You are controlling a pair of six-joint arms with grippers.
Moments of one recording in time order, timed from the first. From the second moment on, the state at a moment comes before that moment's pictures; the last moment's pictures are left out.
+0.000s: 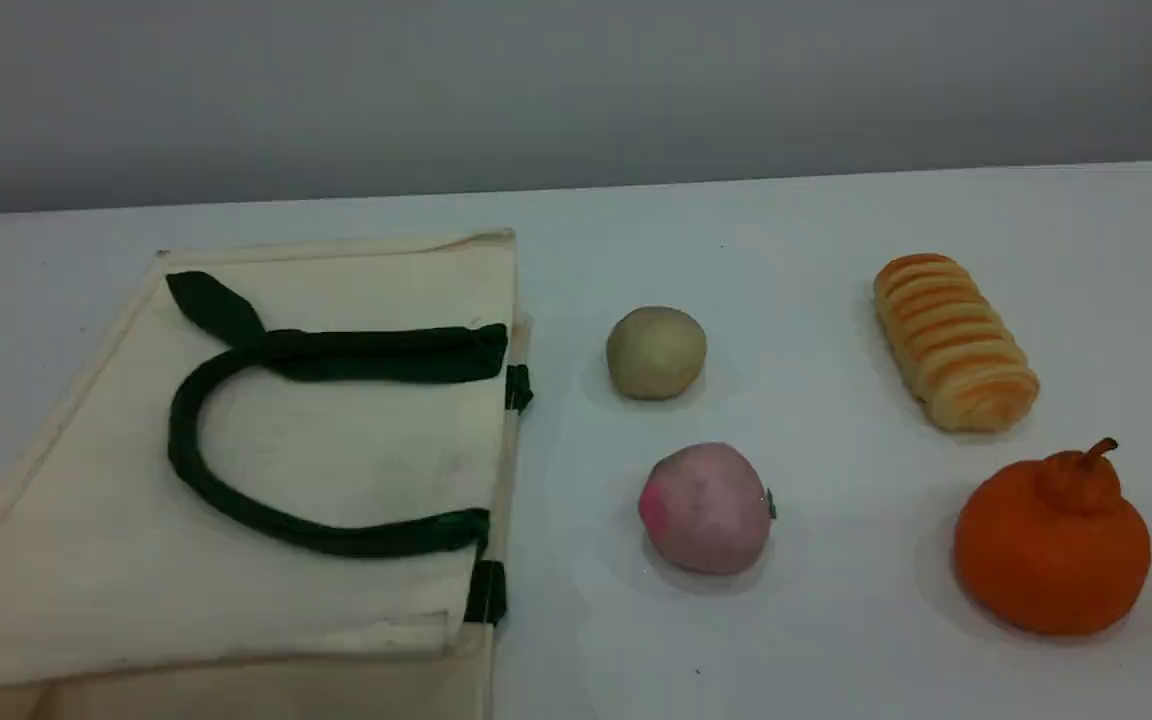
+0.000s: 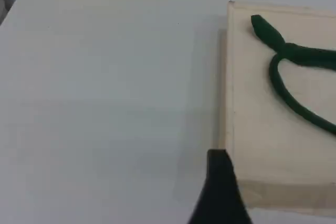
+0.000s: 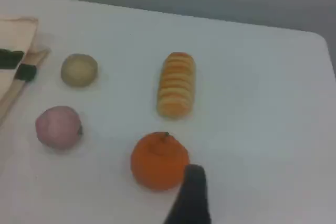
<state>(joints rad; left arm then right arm) 0.01 0.00 -0.51 0.08 1.09 -0.11 0.00 0.00 -0.52 0.15 1.10 -0.20</state>
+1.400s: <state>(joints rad) -0.04 0.17 -0.56 0.08 1.02 -0.16 0.10 0.12 -0.58 0.17 0.93 -0.08</state>
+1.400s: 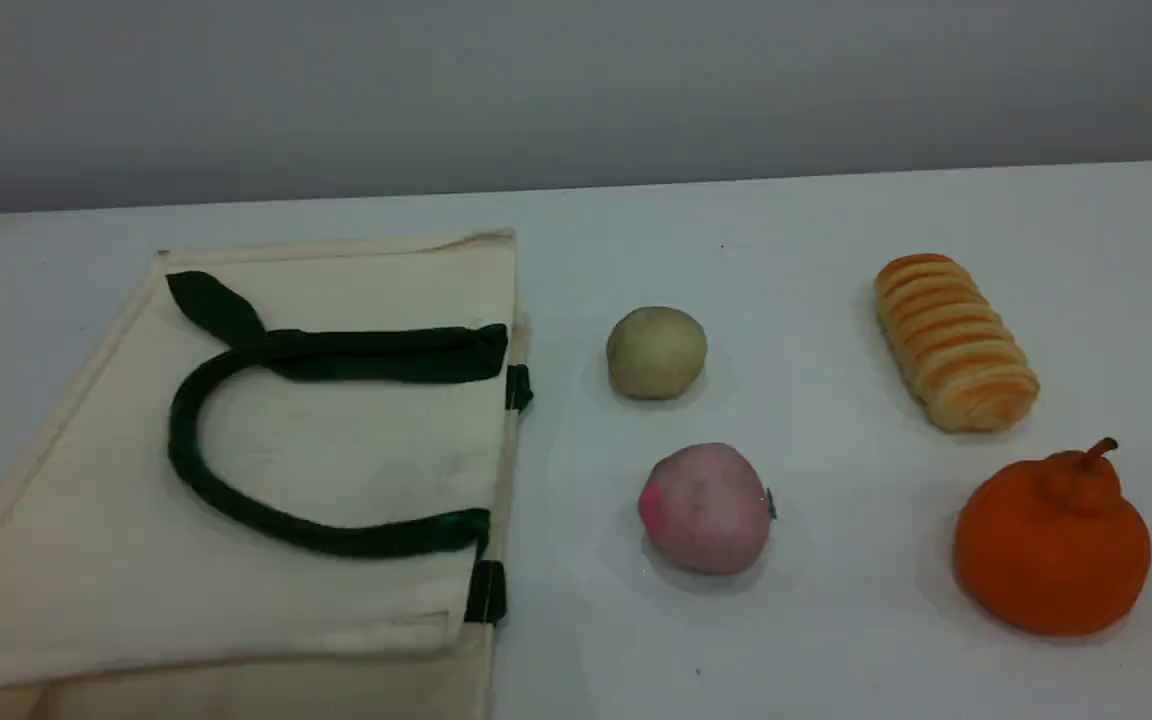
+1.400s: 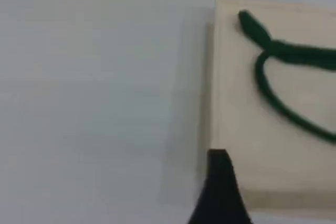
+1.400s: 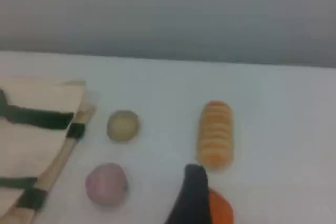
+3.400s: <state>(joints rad) -0.13 1.94 -1.11 -0.09 0.63 -0.13 0.10 1.11 -1.13 0.18 0.83 -0.09</state>
